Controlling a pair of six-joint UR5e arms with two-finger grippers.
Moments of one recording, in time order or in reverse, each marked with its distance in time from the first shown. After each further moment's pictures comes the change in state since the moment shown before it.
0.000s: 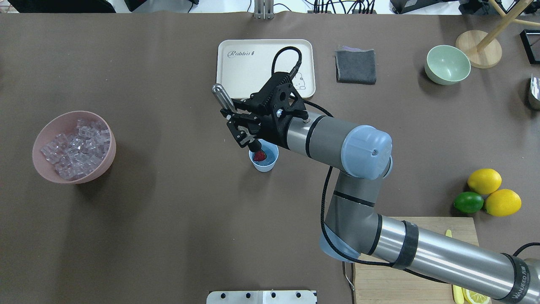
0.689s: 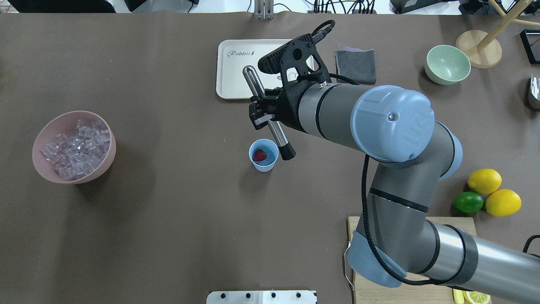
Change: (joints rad) left arm 0.001 0.000 0.023 0.000 -0.004 0.006; right arm 0.053 -0.016 0.347 -0.728 0.036 0.297
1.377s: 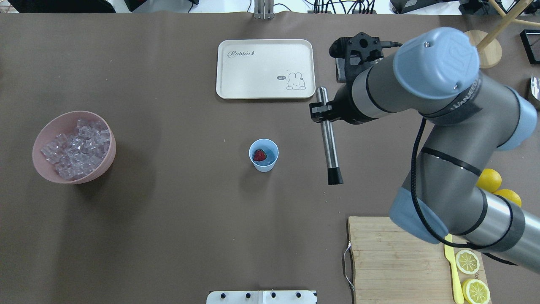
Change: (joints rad) left arm 0.005 -0.002 0.008 0.005 -0.001 0.002; right arm 0.223 -0.148 0.030 -0.394 0.482 0.292
